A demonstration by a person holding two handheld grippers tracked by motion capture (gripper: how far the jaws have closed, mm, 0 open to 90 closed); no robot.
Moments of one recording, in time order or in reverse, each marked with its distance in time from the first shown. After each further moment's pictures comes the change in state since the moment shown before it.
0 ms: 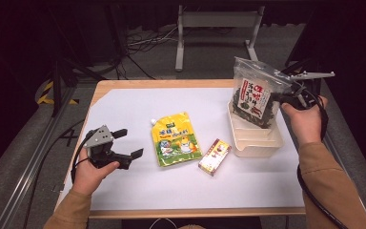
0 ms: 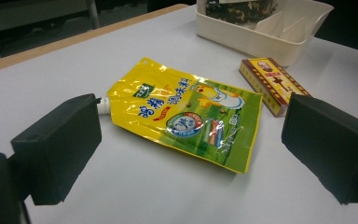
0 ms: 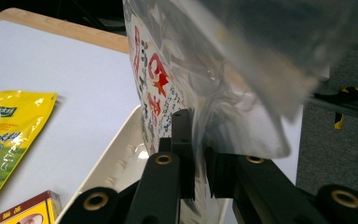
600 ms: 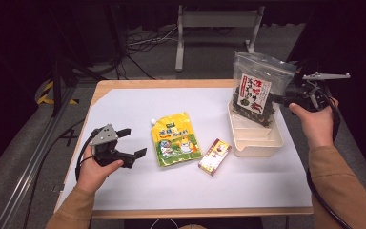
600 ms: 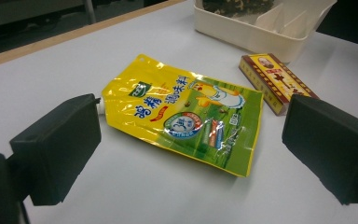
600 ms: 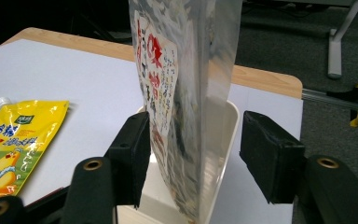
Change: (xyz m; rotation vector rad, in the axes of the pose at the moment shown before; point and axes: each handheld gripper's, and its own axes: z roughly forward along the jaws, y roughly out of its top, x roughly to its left) left arm 0.000 0.003 0.011 0.014 -0.009 0.006; right arm -0.016 -0.008 -0.018 -0.033 0.044 0.057
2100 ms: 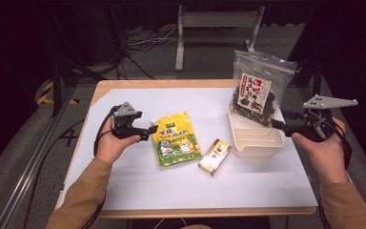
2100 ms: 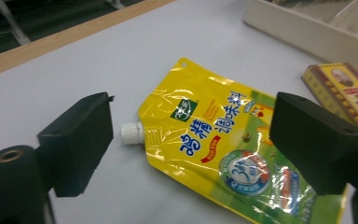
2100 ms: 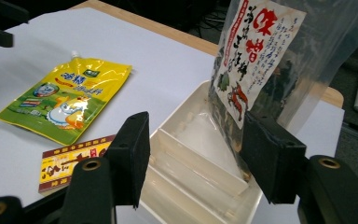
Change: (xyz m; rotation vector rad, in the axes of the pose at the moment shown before) left arm 0.039 0.037 0.067 0.134 0.098 -0.038; right arm 0.058 -0.040 -0.052 -0.020 0.110 -0.201
